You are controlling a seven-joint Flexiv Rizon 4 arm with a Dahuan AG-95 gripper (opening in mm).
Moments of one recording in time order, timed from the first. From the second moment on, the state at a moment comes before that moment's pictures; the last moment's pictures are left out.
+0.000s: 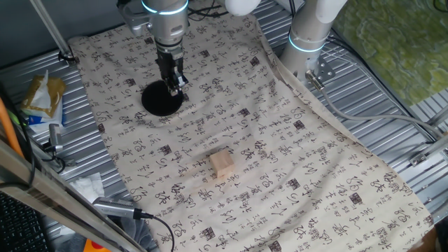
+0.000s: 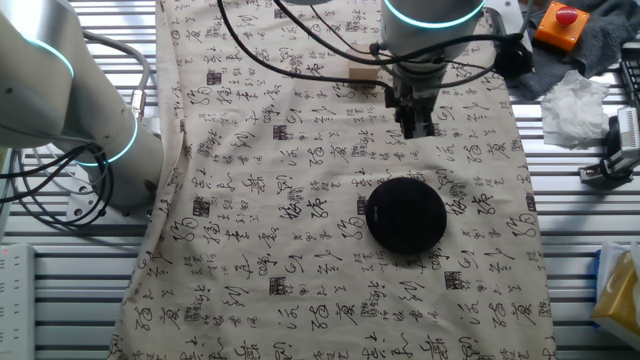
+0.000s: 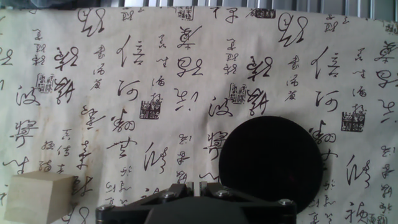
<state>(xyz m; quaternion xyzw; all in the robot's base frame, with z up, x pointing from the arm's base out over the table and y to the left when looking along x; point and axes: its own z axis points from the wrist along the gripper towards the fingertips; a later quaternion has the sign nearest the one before) 0.499 0.001 0.175 -0.06 1.00 0.03 0.05</state>
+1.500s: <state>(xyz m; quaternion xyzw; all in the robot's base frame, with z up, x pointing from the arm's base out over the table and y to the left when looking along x) 0.528 0.026 0.184 -0.04 1.00 0.05 0.04</state>
